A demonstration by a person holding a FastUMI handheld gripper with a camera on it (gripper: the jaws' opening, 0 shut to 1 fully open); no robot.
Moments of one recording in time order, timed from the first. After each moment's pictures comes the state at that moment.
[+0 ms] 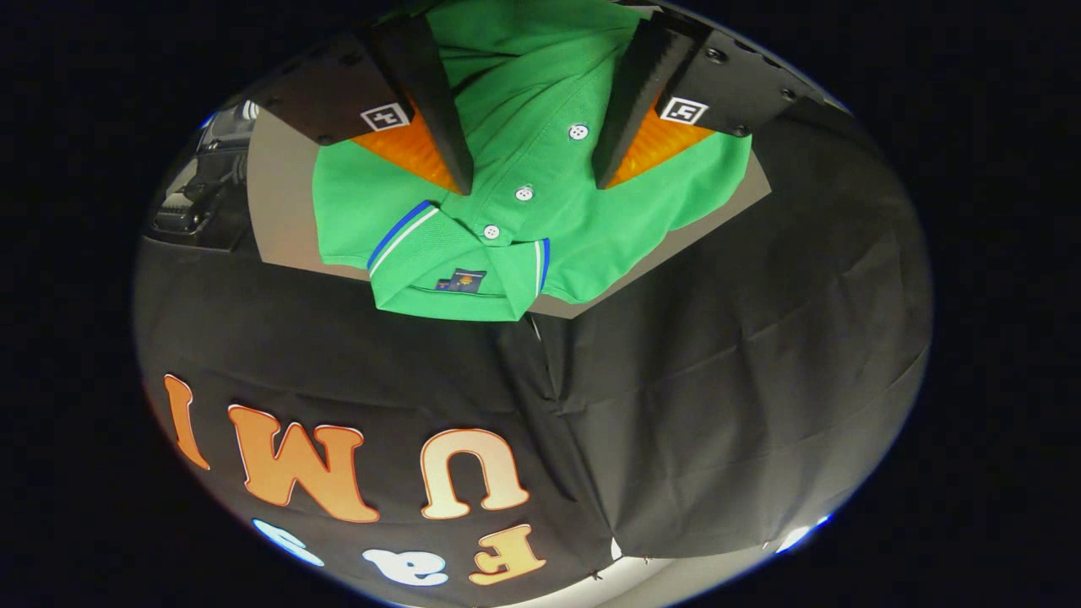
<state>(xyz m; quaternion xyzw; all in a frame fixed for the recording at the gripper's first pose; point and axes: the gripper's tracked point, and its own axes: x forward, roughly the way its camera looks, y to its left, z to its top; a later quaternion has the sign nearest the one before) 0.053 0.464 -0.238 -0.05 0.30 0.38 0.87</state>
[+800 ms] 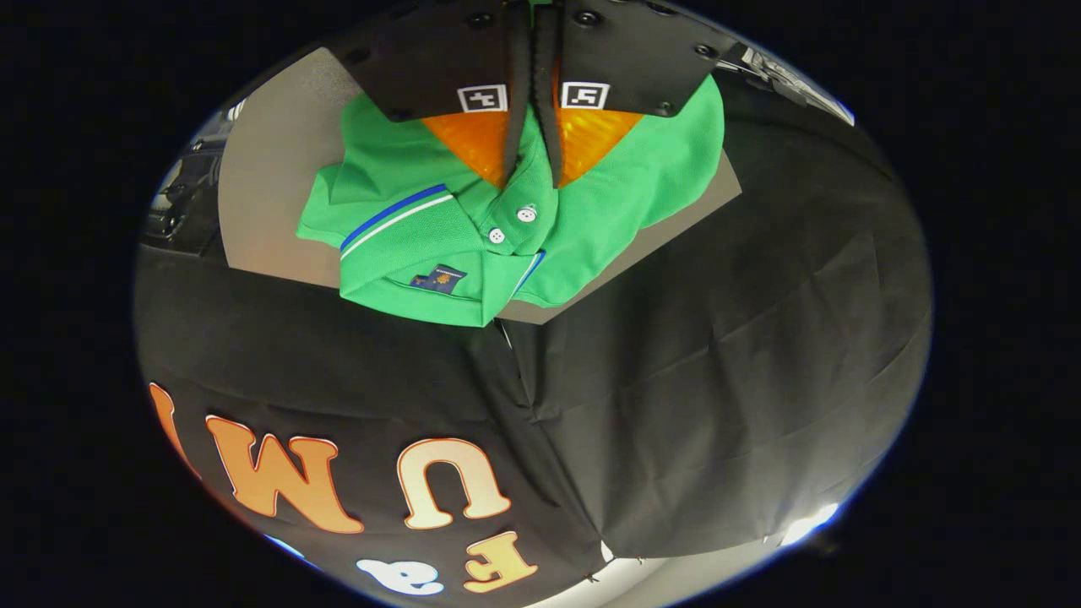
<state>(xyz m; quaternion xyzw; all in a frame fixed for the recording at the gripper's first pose) 0.049 0.474 -0.238 -0.04 0.31 0.42 0.85</state>
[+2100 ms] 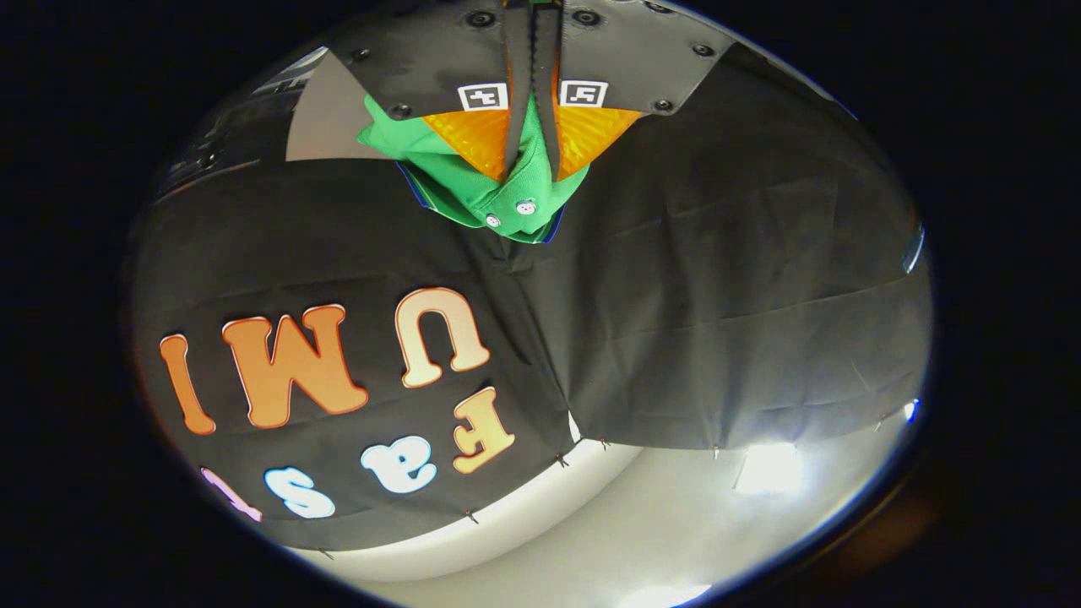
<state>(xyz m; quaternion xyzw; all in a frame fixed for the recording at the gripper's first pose) 0.035 0.409 -0.065 0.07 0.07 0.45 0.89</state>
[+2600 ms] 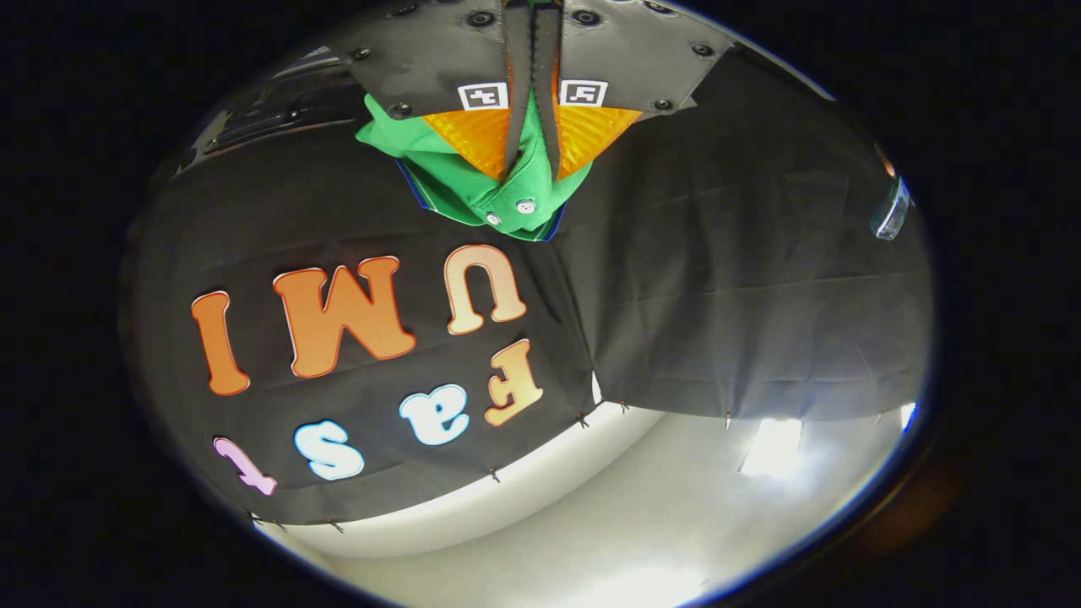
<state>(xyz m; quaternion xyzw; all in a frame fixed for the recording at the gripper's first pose) 0.065 0.294 -0.010 0.07 0.03 0.41 0.91</state>
